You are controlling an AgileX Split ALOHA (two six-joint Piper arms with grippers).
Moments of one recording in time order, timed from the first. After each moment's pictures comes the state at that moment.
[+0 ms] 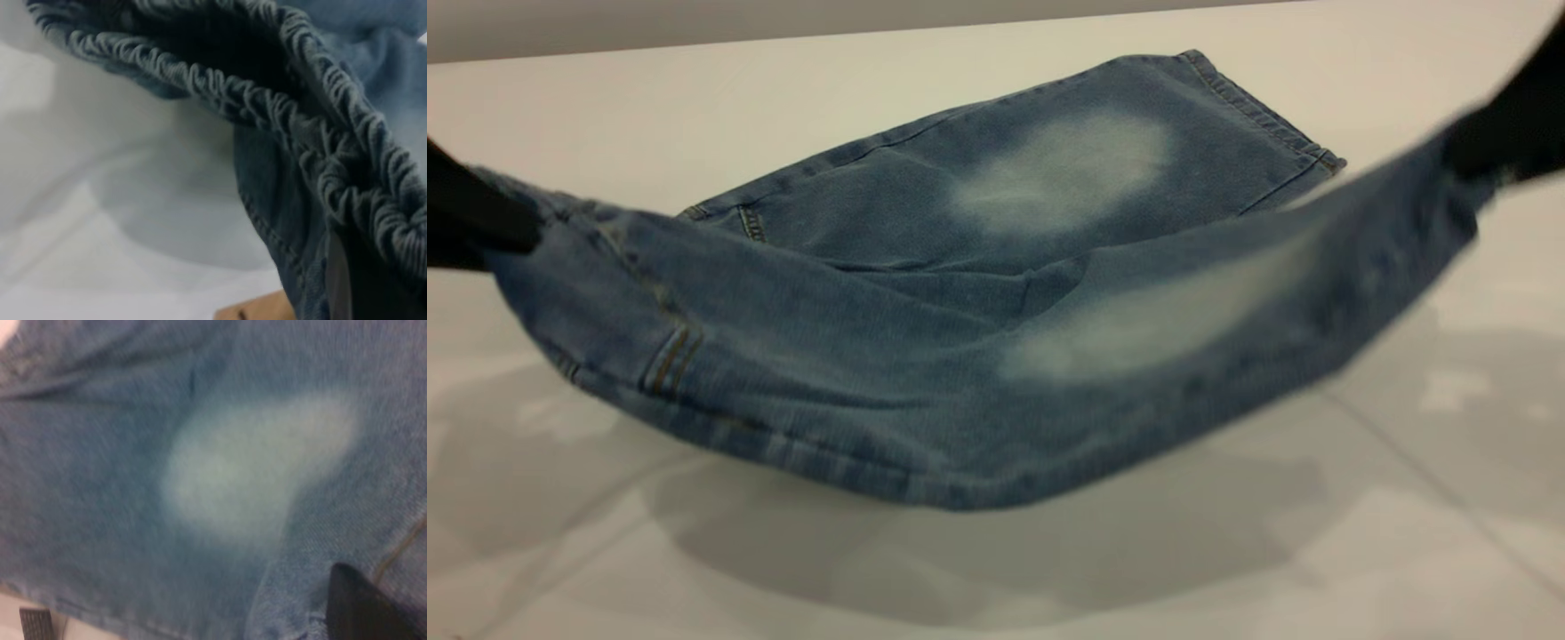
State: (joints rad) left arm 0.21 1.47 -0.57 -1.02 0.85 0.66; right arm 0.07 1.38 -0.65 0.86 0.73 -0.49
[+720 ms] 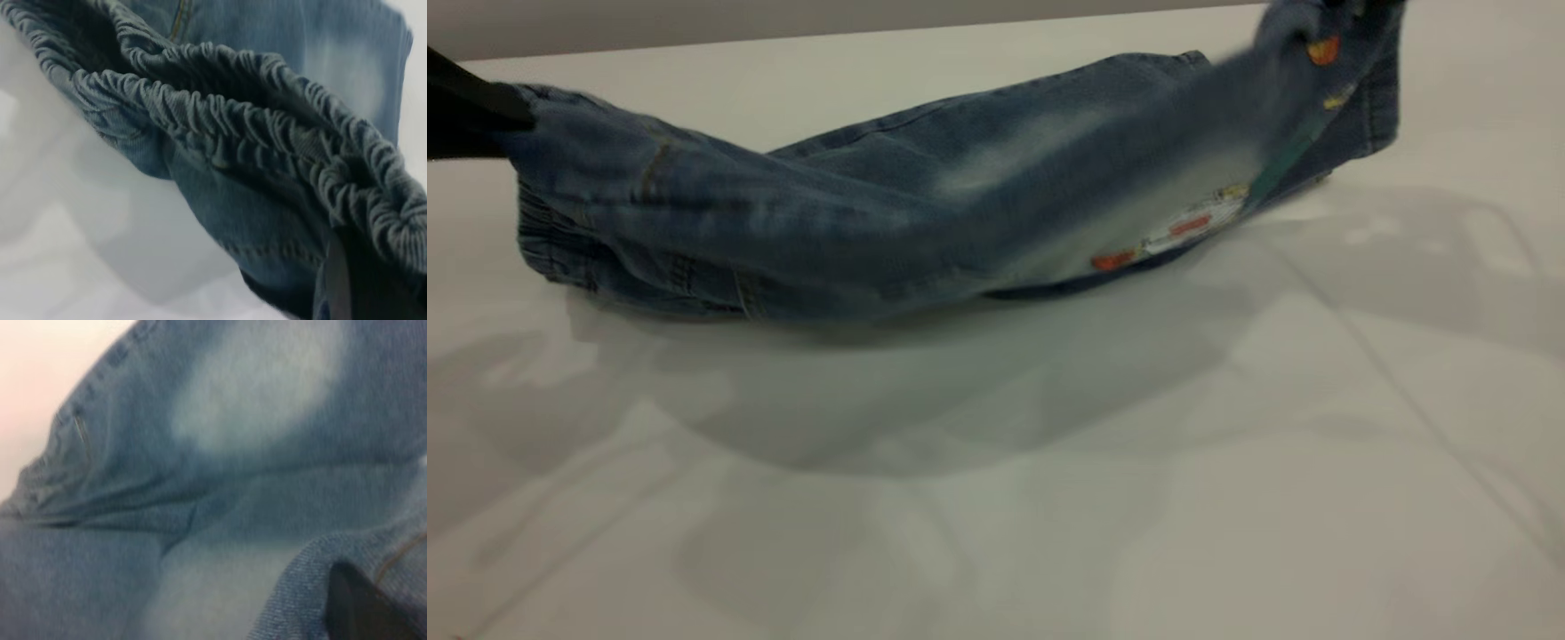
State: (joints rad) left arm 0.21 1.47 -0.57 -1.33 0.66 0.71; right arm 0.07 1.77 -1.08 0.95 0.69 -0.47
